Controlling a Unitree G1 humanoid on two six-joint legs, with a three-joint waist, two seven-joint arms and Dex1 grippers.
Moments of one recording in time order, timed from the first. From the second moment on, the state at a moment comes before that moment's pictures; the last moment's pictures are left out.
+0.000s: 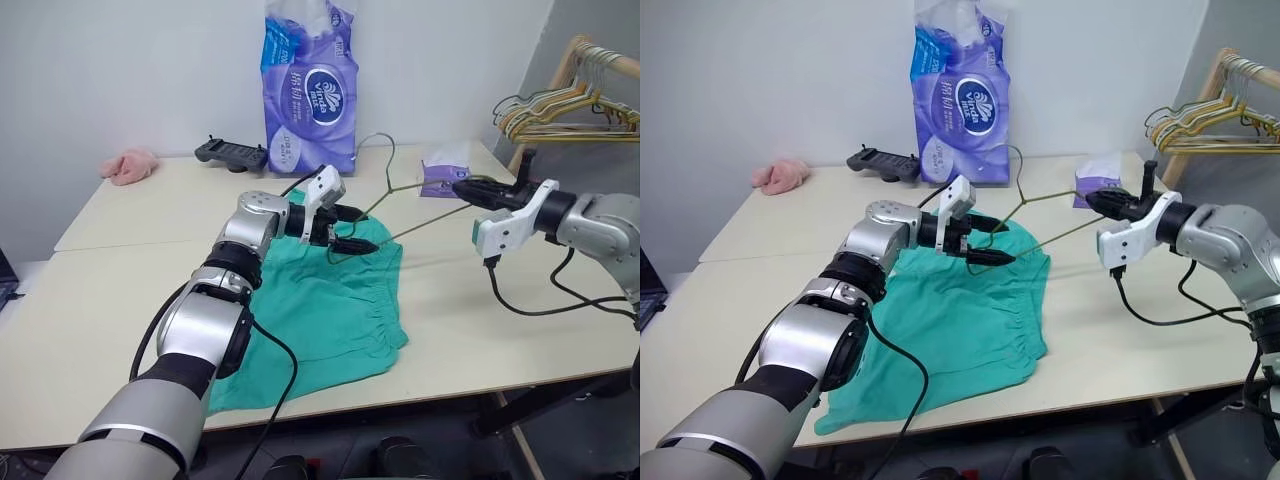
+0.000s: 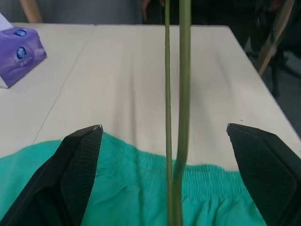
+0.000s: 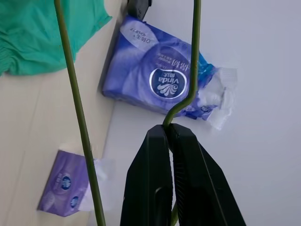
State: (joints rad) left arm -1.14 0.26 -0.15 1.07 -0.08 0.06 -1.35; right arm -0.74 -0.97 0.19 0.26 -0.49 -0.67 0.53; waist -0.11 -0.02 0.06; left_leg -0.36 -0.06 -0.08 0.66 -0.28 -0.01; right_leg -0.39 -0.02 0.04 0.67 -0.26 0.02
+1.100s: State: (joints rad) left arm -1.11 0.25 -0.19 1.15 0.04 -0.12 -1.30; right arm -0.77 -0.93 0.18 0.21 -0.49 -0.60 0.61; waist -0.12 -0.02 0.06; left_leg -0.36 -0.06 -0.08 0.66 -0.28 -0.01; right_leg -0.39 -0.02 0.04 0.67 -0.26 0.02
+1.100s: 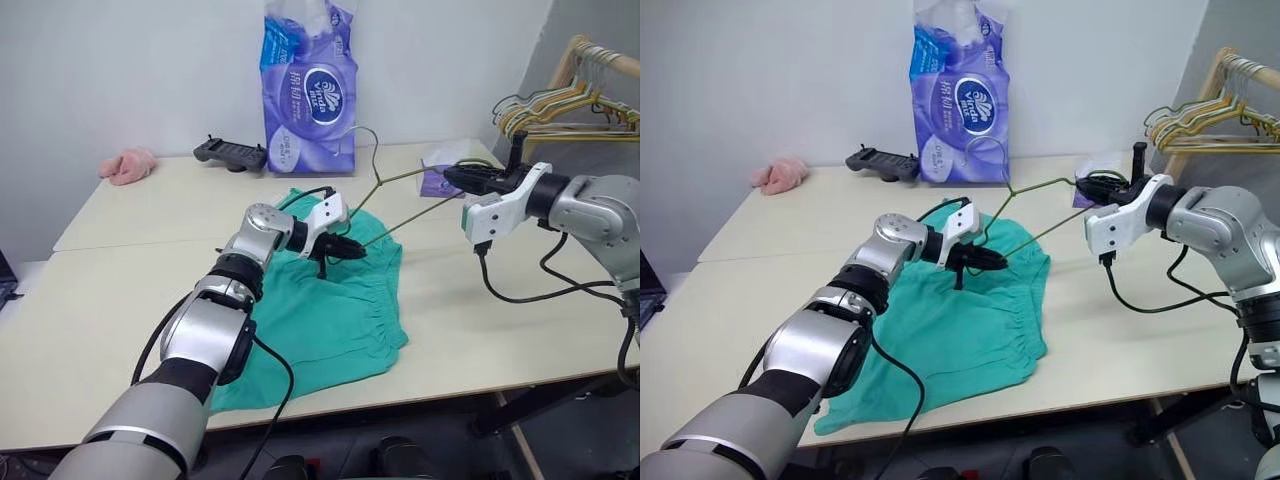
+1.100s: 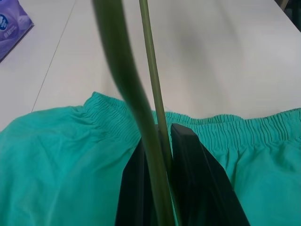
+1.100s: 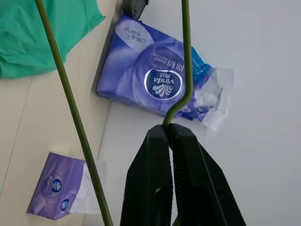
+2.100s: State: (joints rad) left arm -1.13 0.38 -0.36 1.22 0.41 -0.44 -0.63; right arm -0.53 -0.85 0.06 -0.11 -0.30 -0.07 0.70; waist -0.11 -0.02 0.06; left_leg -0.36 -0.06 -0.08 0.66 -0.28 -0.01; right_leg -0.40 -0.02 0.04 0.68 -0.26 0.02
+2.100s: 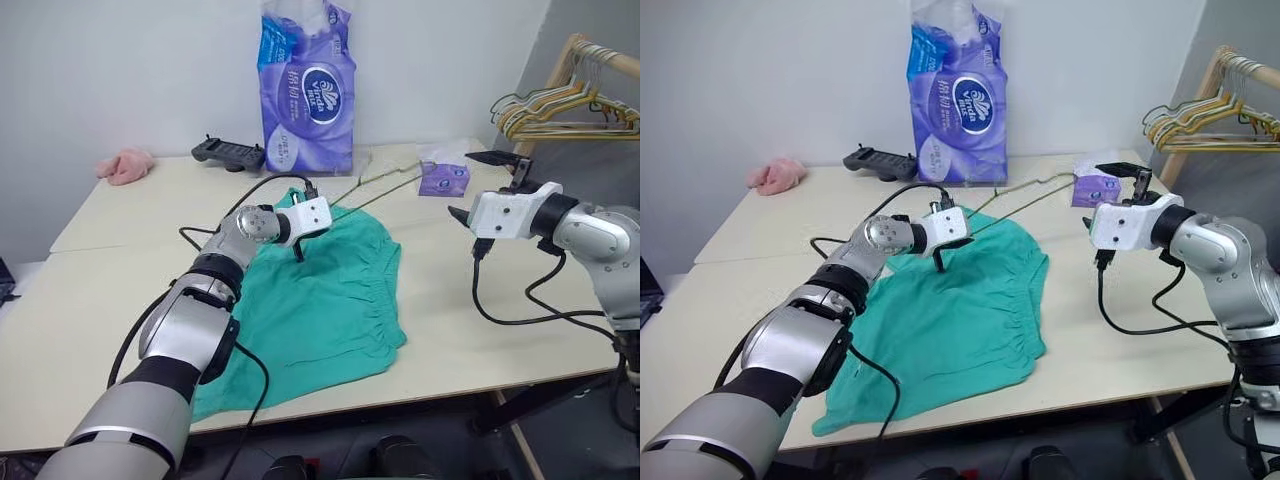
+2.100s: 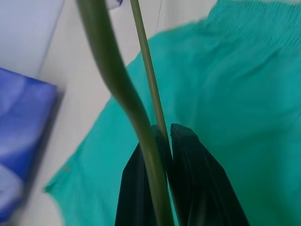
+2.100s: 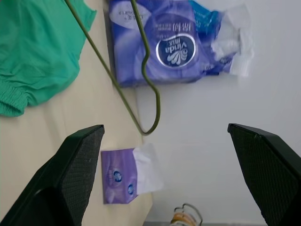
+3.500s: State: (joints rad) left arm -1.21 0.45 -0.58 1.18 0.76 -0.75 -0.25; right arm -0.70 -0.66 0.29 0.08 -0.41 0.25 0.80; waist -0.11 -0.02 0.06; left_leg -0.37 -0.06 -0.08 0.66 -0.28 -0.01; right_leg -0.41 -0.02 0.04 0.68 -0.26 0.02
